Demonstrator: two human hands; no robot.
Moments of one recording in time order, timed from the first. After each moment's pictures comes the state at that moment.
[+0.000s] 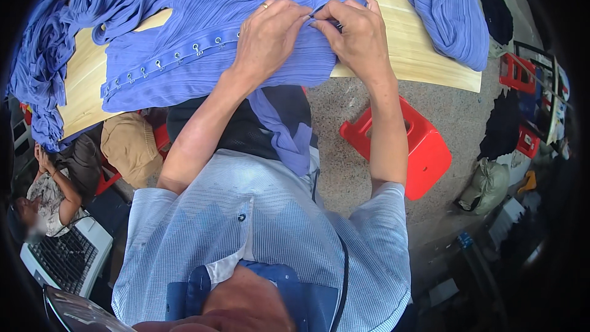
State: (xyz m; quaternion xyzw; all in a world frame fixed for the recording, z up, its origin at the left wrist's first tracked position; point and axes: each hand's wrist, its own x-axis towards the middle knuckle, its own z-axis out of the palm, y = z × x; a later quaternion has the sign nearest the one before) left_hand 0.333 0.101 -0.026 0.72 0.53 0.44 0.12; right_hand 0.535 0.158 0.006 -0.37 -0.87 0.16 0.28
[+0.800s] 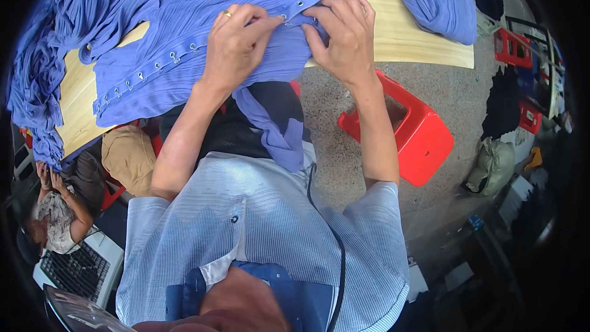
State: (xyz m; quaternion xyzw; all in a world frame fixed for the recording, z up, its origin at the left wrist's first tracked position) left_hand 0.321 0.085 -0.023 0.77 0.50 0.38 0.08; right_hand 0.554 0.128 -0.010 -0.41 -0.85 0.04 0.33
